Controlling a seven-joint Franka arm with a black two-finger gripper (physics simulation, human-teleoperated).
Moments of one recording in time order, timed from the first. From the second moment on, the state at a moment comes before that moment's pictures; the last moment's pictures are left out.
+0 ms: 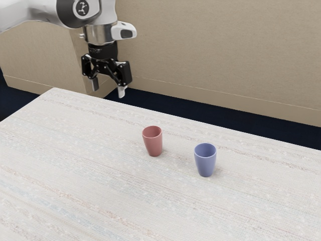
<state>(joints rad) -0.45 0.06 0.31 -1.51 0.02 1.47 -0.16</state>
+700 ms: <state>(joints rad) -0.43 0.52 0.18 -1.15 -0.04 1.49 -0.20</state>
